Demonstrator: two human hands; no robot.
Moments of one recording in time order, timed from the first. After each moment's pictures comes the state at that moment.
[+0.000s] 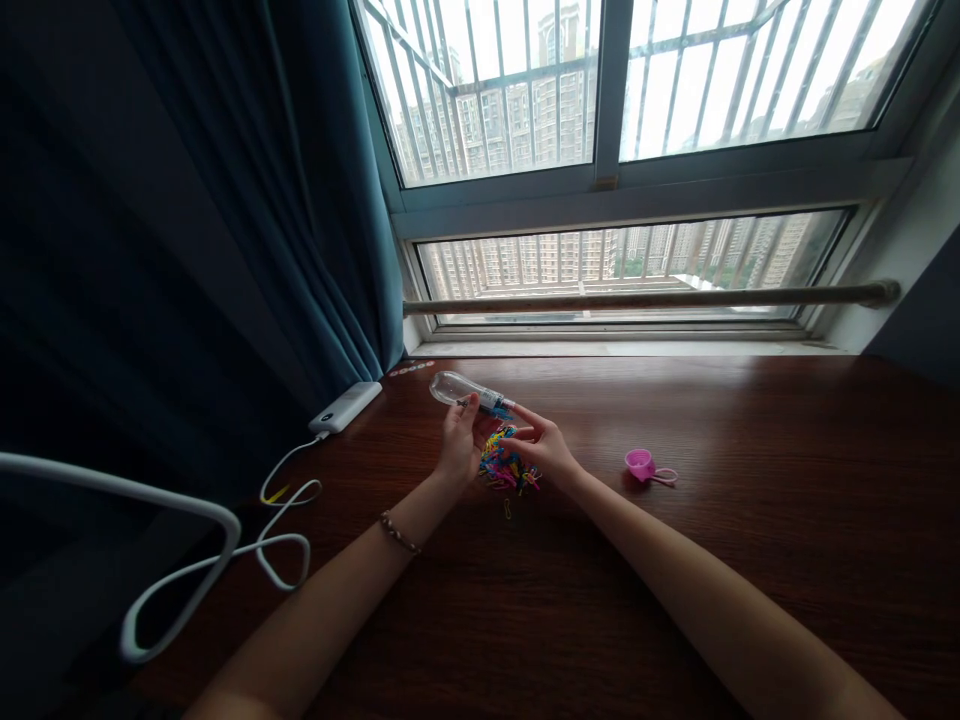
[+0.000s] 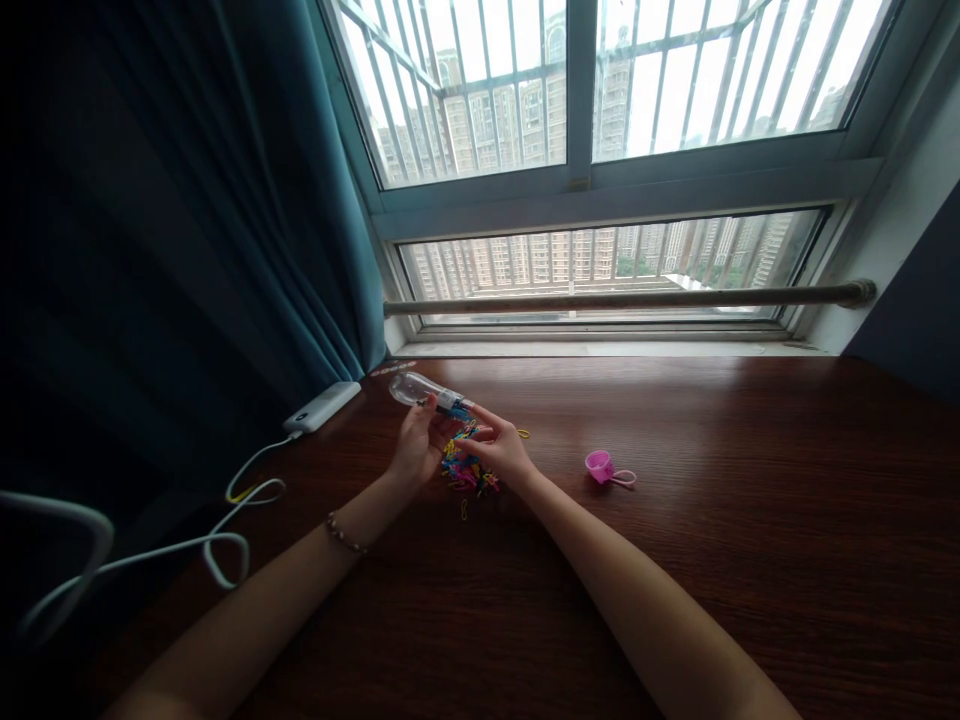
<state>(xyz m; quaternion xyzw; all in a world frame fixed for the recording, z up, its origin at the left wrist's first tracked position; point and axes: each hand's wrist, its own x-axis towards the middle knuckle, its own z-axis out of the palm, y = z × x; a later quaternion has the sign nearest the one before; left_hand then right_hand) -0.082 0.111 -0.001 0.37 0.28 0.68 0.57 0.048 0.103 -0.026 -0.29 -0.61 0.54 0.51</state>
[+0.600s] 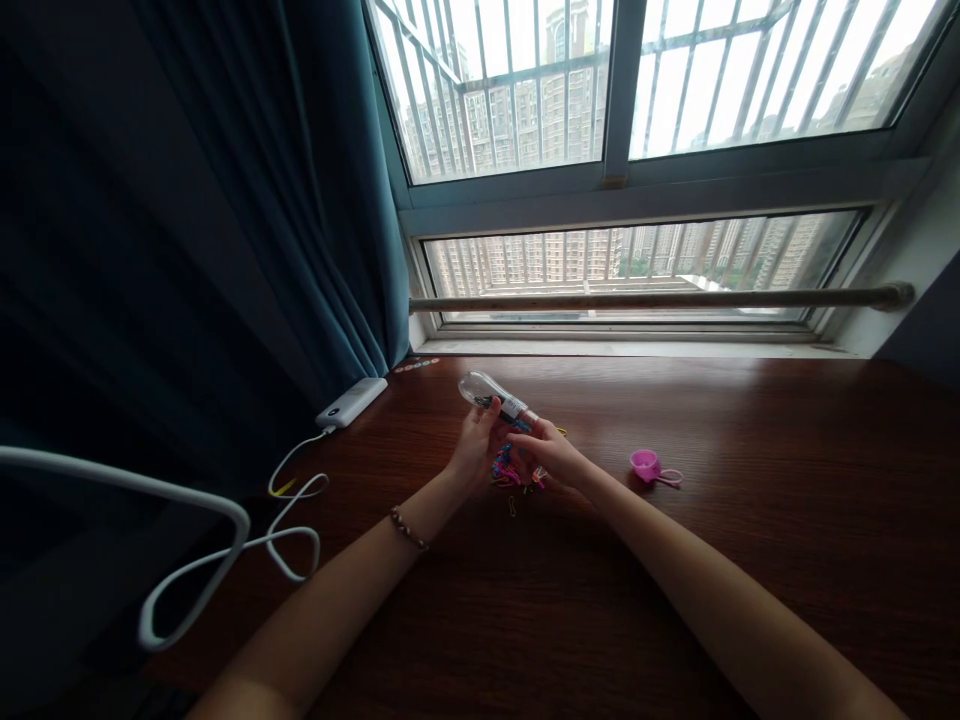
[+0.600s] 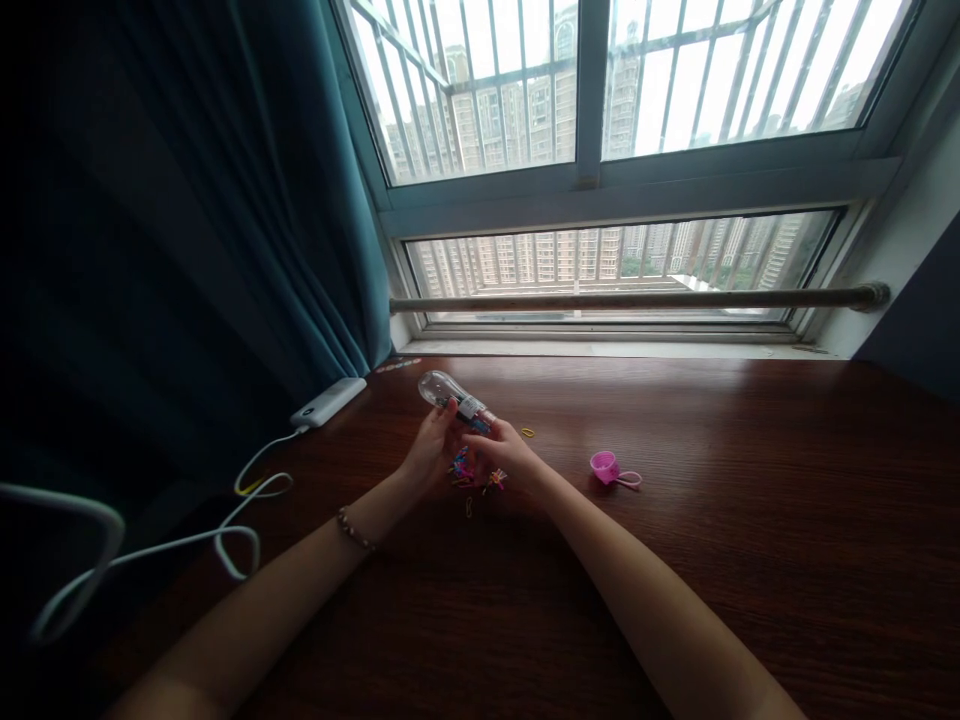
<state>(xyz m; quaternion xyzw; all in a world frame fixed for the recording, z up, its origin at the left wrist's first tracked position) -0.078 0.104 -0.002 0.38 0.26 0.62 0.63 0.051 0.103 -0.023 -0.22 -0.59 0.67 0.40</state>
